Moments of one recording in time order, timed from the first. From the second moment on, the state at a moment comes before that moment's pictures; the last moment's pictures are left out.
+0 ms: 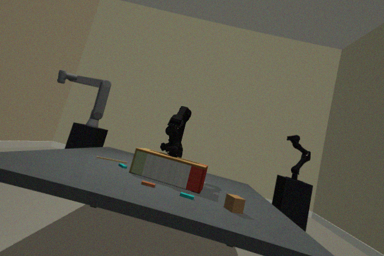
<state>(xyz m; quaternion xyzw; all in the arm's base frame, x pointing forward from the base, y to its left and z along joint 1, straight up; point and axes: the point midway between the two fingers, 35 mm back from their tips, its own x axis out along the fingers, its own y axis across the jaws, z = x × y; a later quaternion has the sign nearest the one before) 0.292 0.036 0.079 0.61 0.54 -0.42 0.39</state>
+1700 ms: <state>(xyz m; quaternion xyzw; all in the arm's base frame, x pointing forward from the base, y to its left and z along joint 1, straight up) 0.303 0.137 0.082 0.62 0.54 -0.42 0.39</state>
